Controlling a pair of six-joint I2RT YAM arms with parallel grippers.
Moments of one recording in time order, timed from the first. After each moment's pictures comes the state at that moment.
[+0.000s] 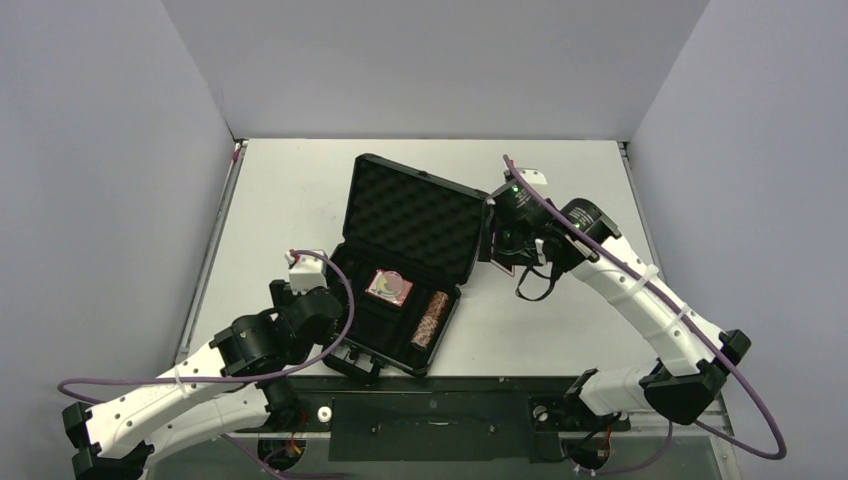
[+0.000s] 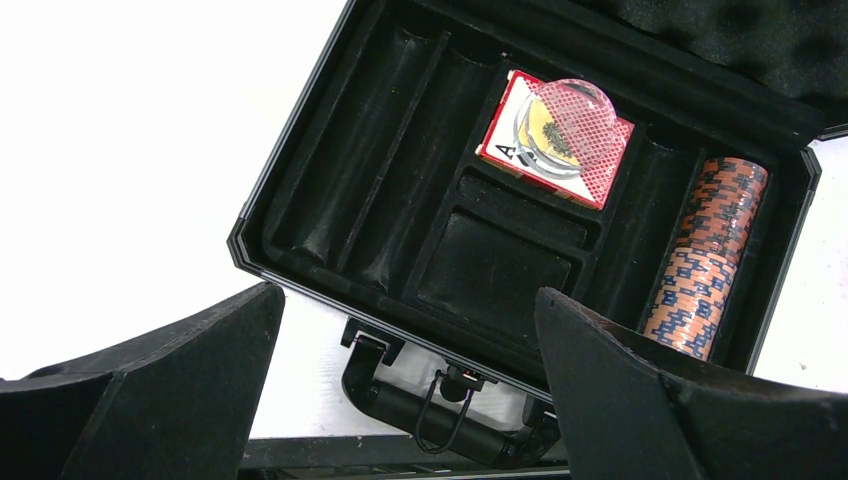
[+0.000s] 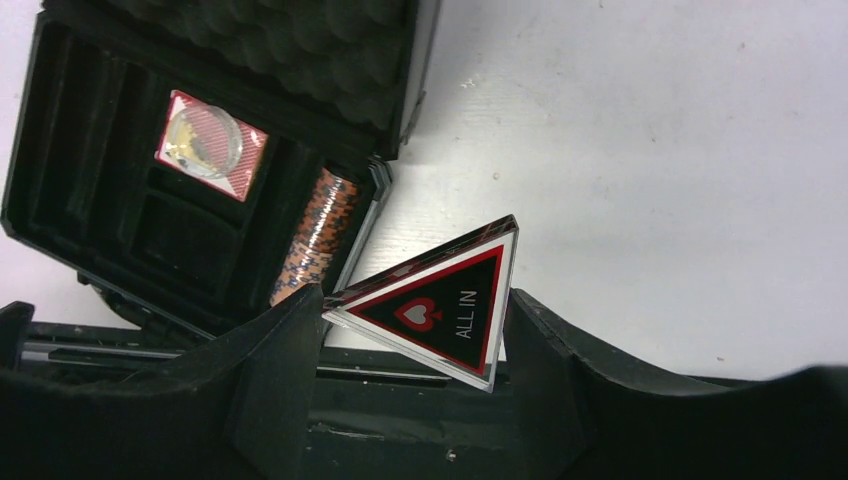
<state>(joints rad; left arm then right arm) -1.02 0.68 0.73 -0.89 -0.74 -0.75 0.76 1.32 1.54 -1.24 0.31 0.70</state>
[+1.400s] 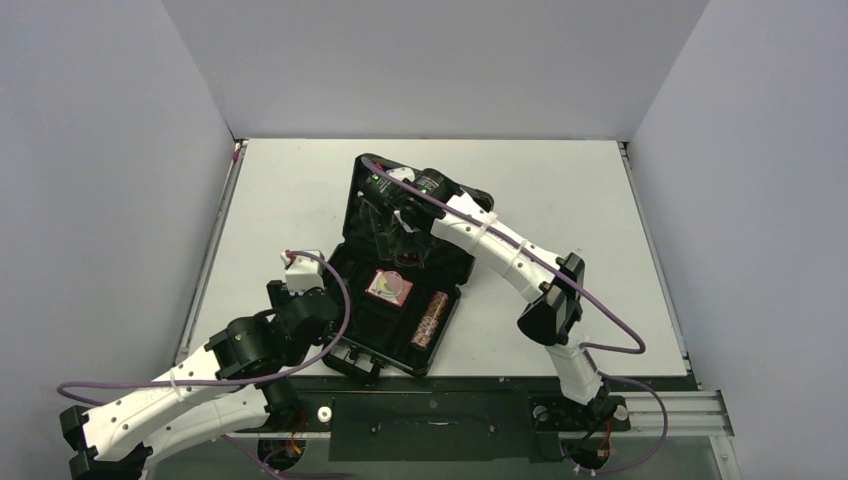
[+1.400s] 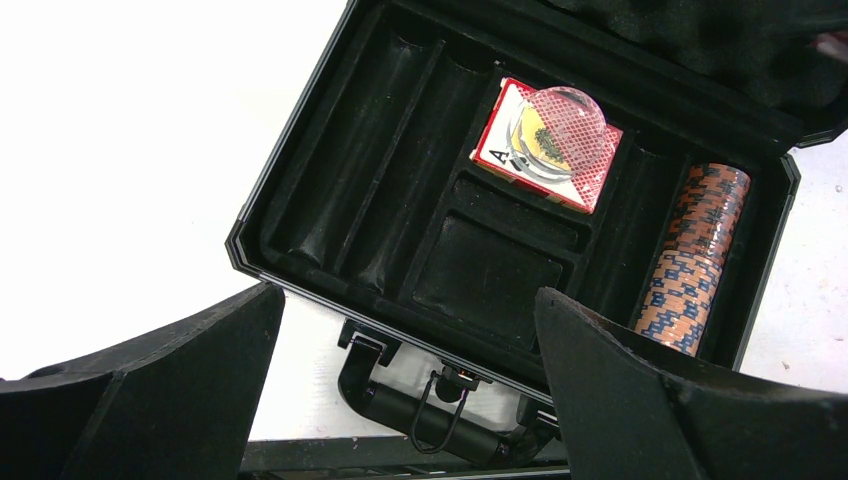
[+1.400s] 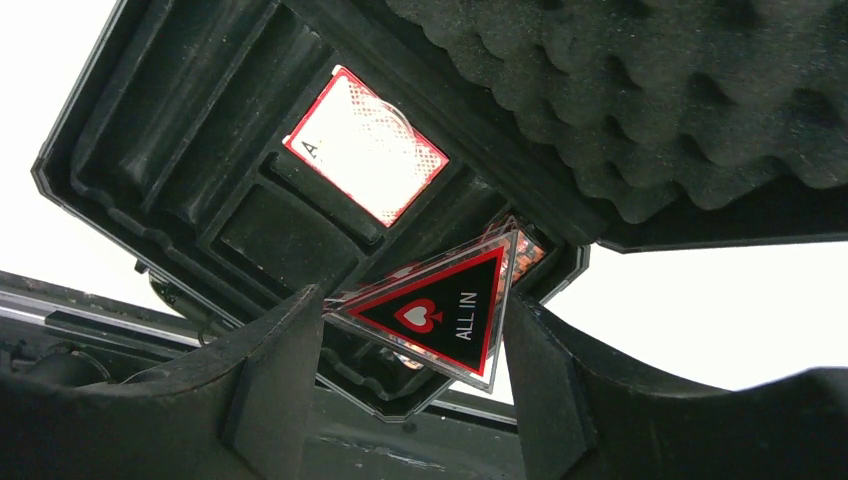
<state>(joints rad) -1.02 0.65 0.73 -0.89 -0.74 -0.76 0.96 2.08 2.28 -1.38 0.25 0.63</state>
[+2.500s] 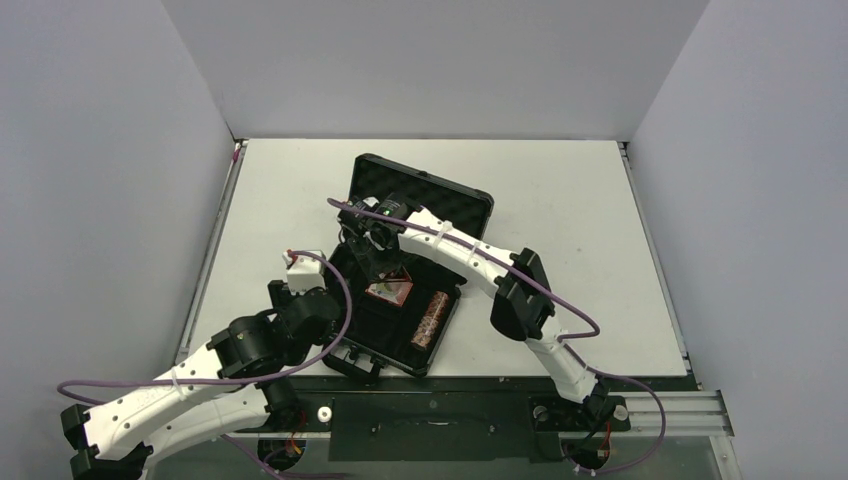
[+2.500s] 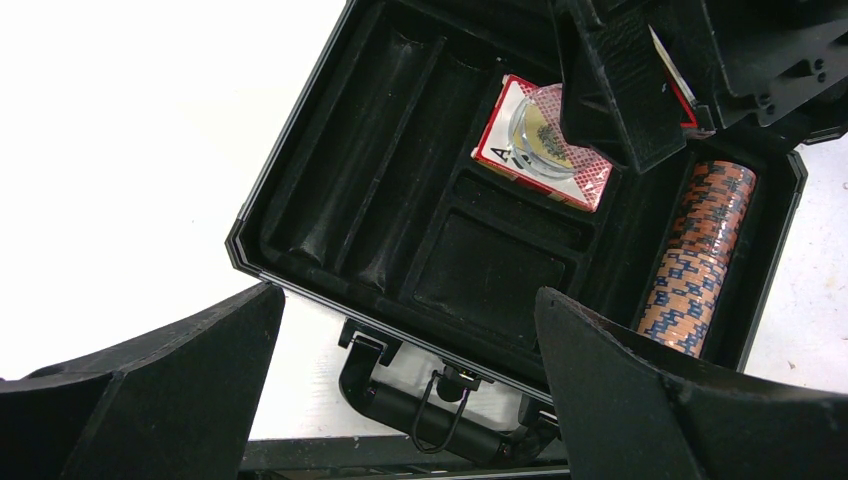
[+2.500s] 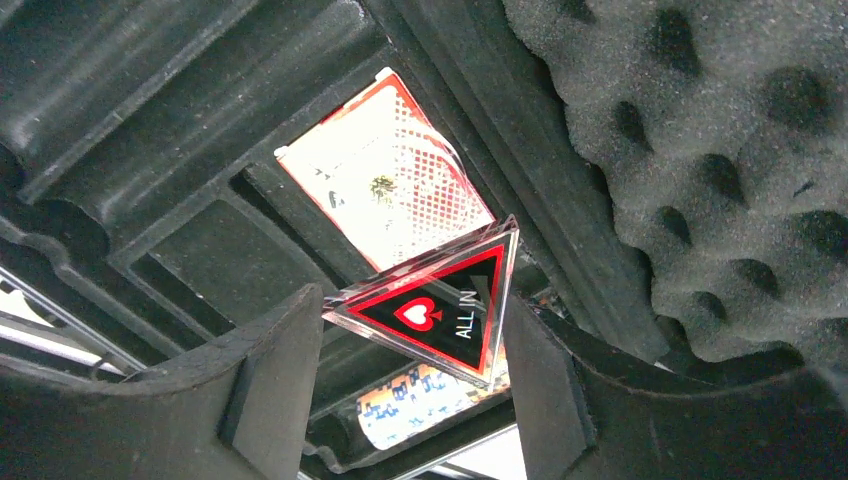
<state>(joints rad) -1.02 0.66 0.73 -0.89 -0.74 -0.76 1.00 2.29 2.27 -1.26 0.18 0.42</state>
